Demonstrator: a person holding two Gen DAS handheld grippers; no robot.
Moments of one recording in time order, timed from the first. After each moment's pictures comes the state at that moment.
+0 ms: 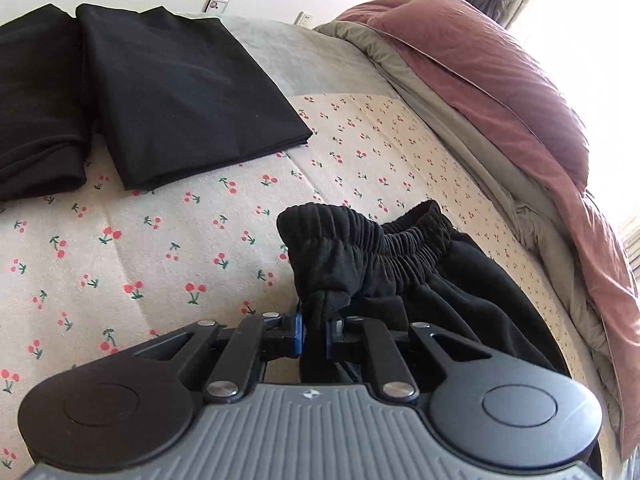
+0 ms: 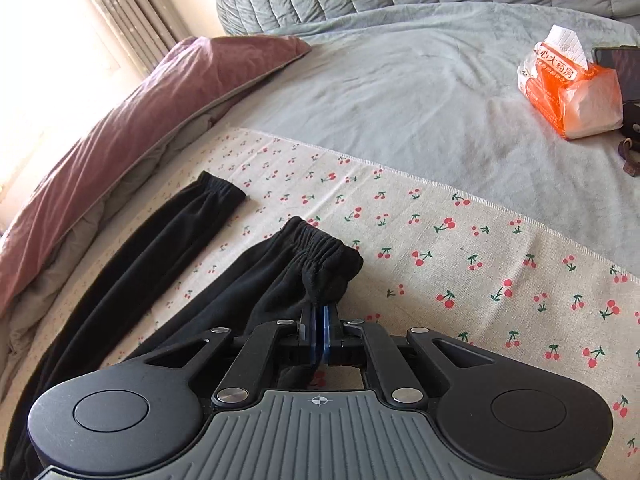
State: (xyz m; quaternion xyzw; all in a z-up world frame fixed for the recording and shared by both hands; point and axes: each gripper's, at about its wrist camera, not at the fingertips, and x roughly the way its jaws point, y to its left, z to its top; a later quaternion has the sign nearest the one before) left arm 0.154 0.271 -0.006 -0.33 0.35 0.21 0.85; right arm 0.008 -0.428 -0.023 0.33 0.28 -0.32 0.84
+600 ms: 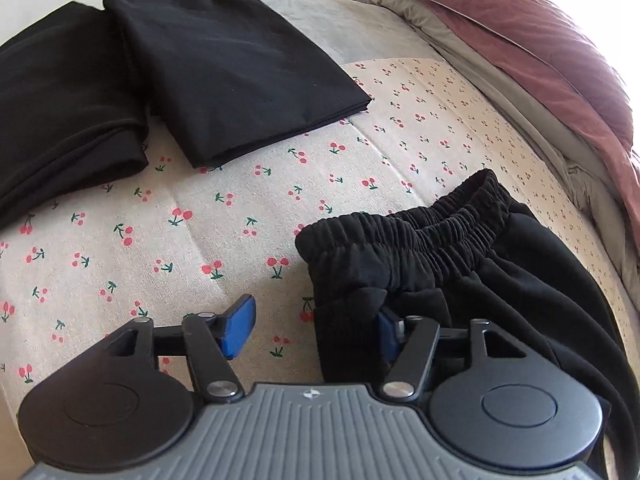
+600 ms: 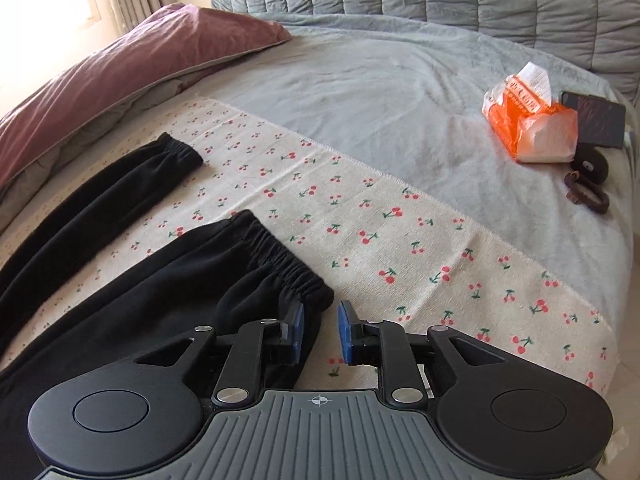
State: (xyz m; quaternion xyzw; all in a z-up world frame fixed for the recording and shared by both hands) left arm 0.143 0.287 -0.019 -0.29 0.42 0.25 0.82; right arm 0.010 -0.399 -0.022 0.21 0.34 -0.41 0.82
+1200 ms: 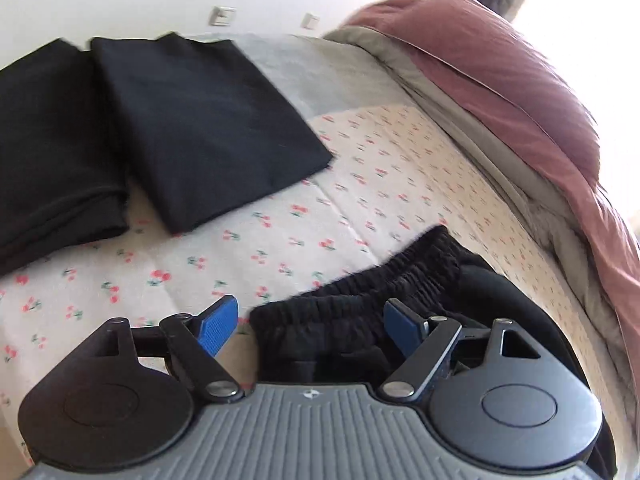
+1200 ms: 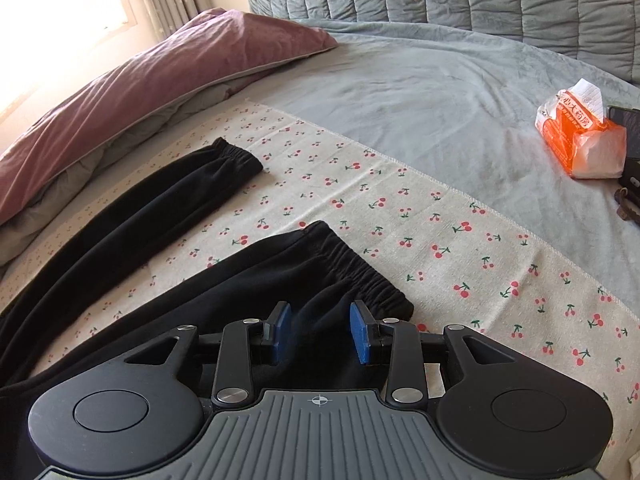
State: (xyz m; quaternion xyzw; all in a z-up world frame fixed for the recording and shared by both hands) left arm 0.161 0.283 0.028 -0.29 0.39 0.19 0.85; right arm 0.045 -0.381 -0.020 0.24 0.33 -0.33 0.85
